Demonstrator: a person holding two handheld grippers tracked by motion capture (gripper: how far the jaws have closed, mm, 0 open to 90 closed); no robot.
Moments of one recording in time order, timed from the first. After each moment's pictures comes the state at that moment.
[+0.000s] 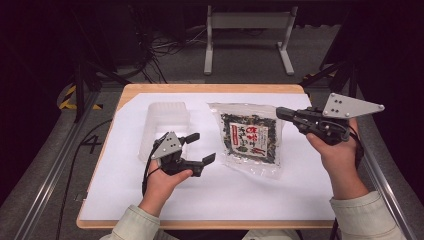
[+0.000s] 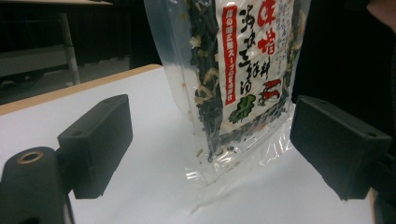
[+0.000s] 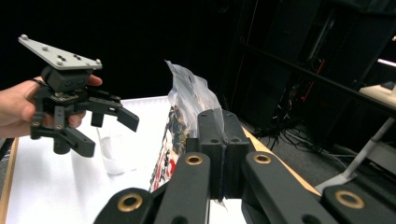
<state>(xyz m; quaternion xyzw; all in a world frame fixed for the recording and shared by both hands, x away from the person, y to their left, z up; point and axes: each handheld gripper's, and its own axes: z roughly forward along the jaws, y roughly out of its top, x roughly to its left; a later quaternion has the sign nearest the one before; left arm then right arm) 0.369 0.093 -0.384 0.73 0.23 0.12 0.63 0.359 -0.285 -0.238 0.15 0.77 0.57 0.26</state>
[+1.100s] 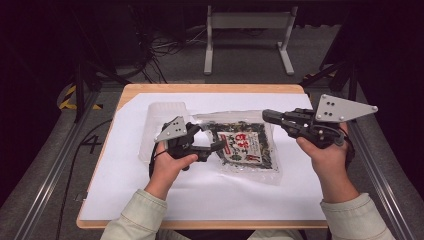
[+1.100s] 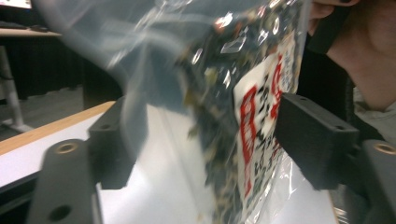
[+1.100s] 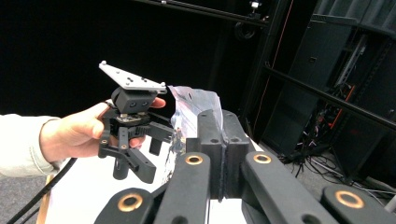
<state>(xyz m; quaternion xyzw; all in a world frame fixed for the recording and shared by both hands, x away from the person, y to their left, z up) 0.398 0.073 -0.361 0.71 0.14 0.06 0.69 0.347 -0.254 -0.230 0.11 0.76 0.61 0.23</state>
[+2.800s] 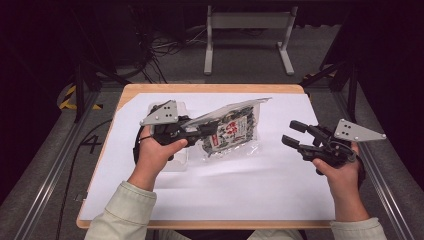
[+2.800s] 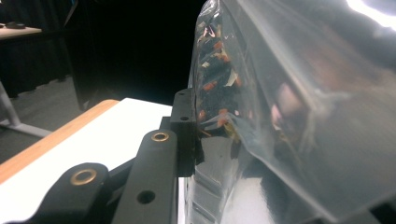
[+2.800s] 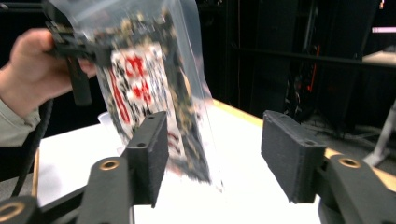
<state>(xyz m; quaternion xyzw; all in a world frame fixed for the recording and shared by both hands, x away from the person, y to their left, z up) 0.394 0.100 -0.286 0.76 0.11 0.07 0.63 0.346 -0.322 -0.311 0.24 0.71 0.63 0.21</state>
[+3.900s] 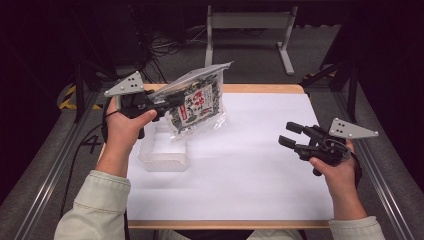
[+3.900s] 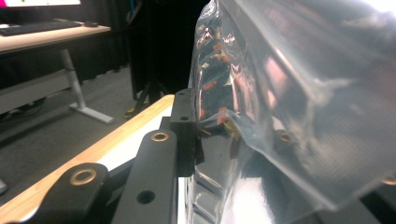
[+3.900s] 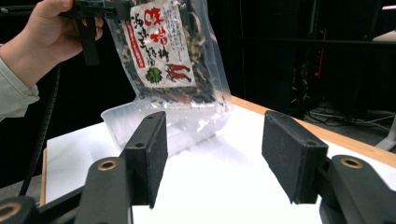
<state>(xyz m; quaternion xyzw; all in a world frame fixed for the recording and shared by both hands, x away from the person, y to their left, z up) 0.427 0.169 -0.256 0.75 0.18 0.14 0.62 0.355 -0.318 -0.319 0.25 0.71 0.63 0.18</state>
